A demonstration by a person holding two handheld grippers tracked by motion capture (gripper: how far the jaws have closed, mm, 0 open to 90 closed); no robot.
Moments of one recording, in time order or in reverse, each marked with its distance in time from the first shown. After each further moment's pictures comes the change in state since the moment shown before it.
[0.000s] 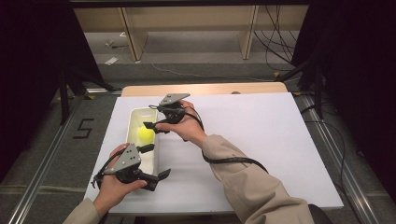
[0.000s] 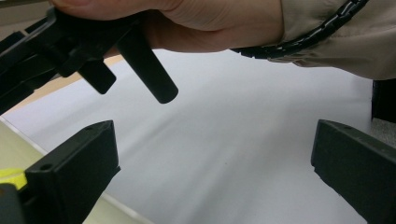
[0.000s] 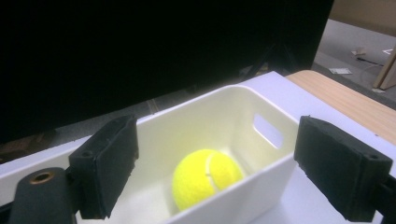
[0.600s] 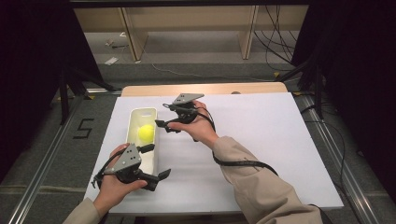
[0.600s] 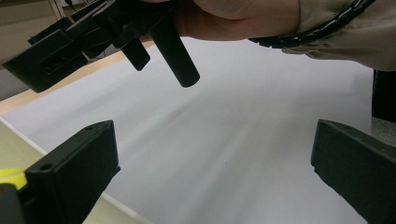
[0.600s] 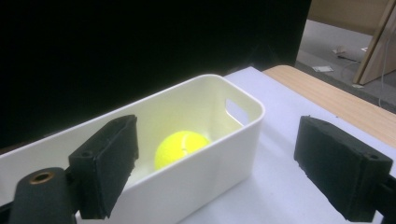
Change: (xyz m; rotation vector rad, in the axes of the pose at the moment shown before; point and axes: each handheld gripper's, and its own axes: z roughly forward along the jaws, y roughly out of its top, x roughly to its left) left arm 0.000 0.000 0.001 0.001 0.000 0.000; right arm -0.012 -0.011 -0.032 -0.016 -0.047 0.021
